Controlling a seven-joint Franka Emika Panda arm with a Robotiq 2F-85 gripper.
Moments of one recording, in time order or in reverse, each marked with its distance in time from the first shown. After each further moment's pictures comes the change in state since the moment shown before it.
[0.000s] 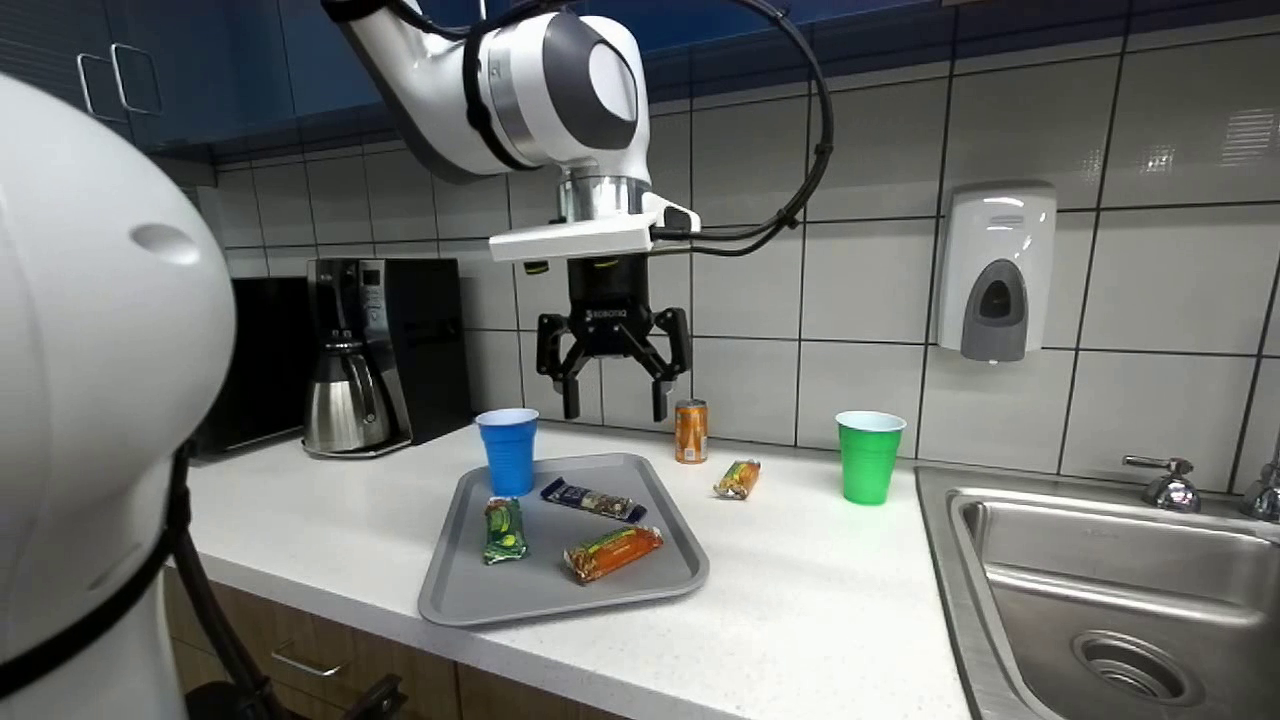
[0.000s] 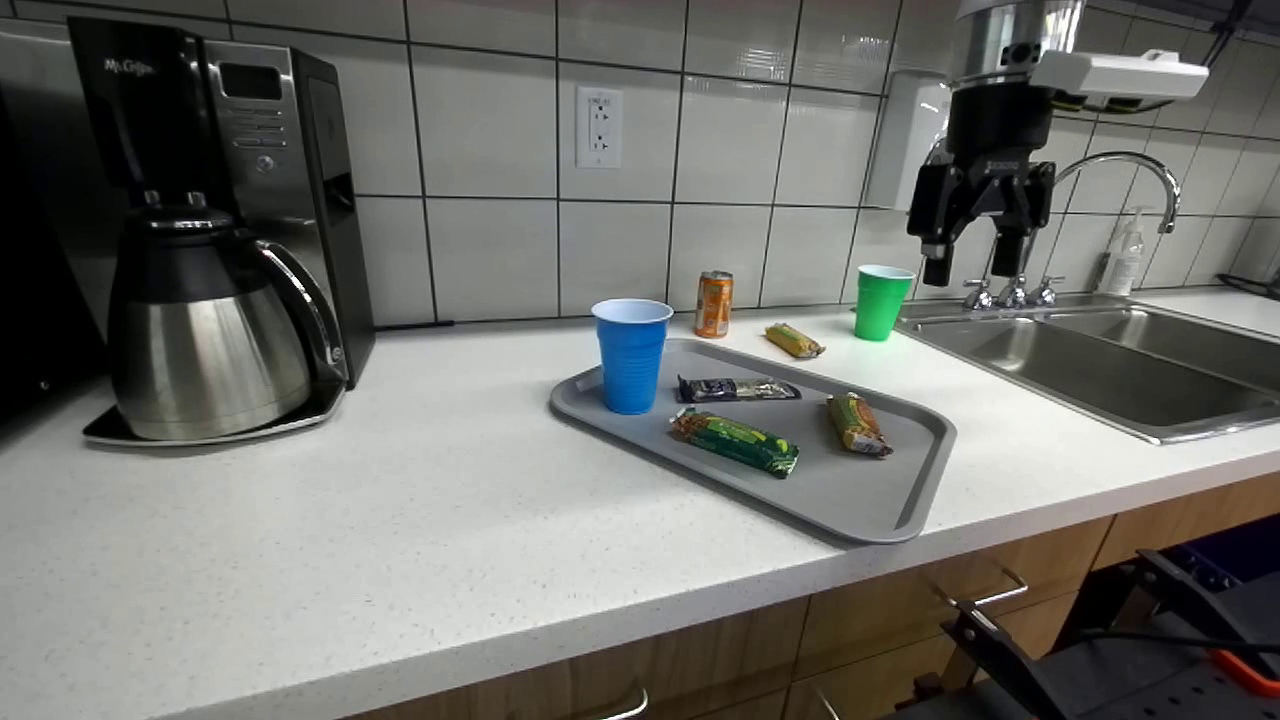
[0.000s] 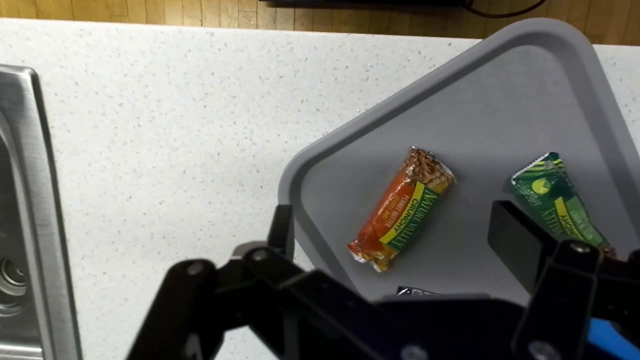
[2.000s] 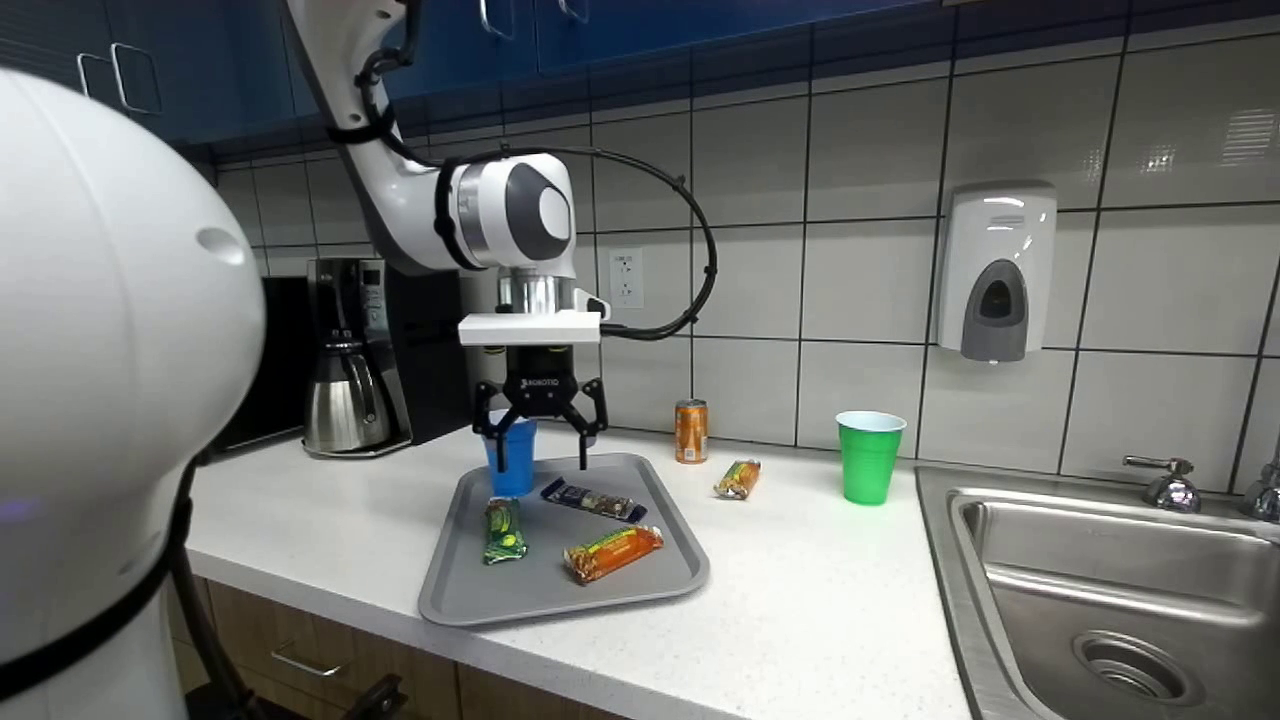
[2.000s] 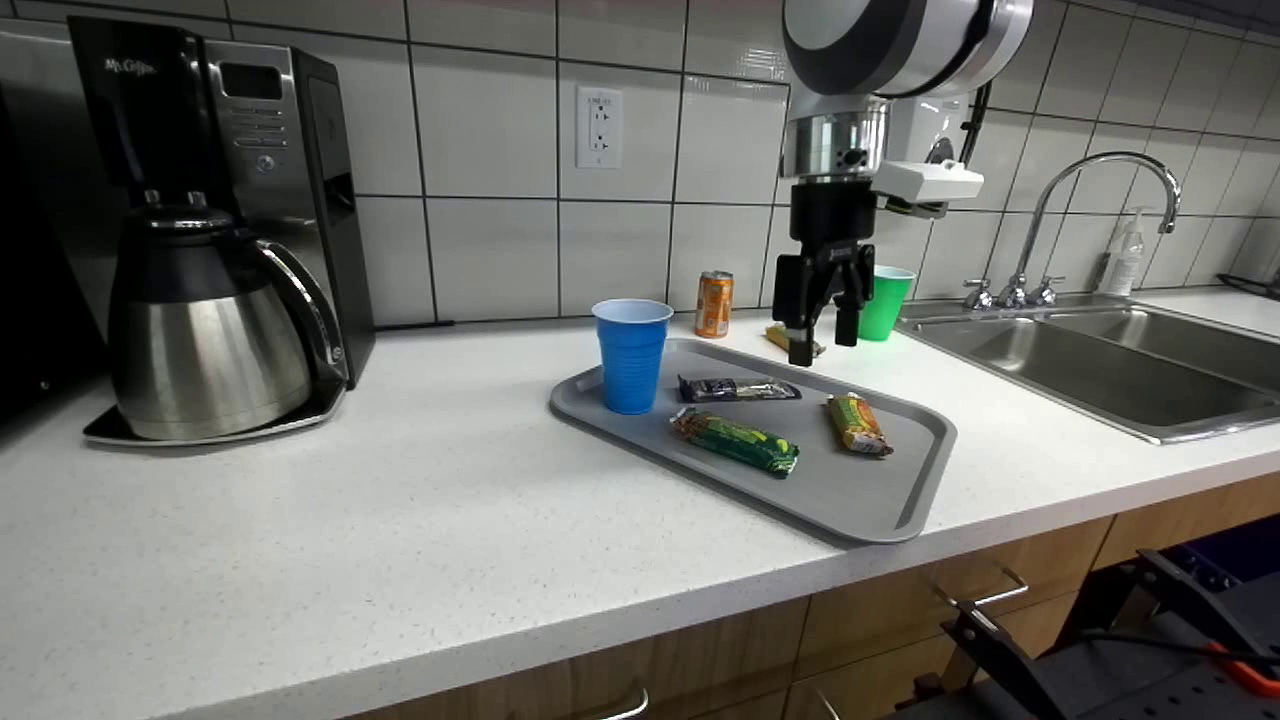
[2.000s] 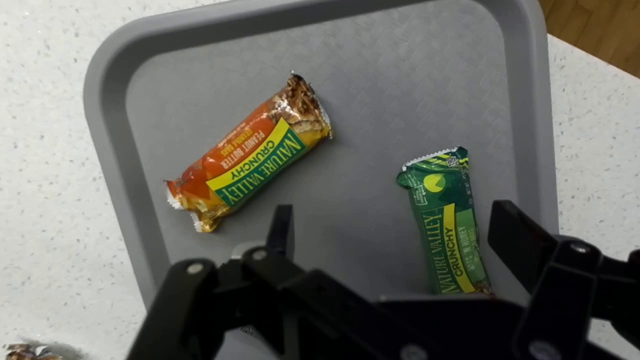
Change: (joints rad) arm 0.109 0.333 0.143 0.127 0.069 0.142 -0.161
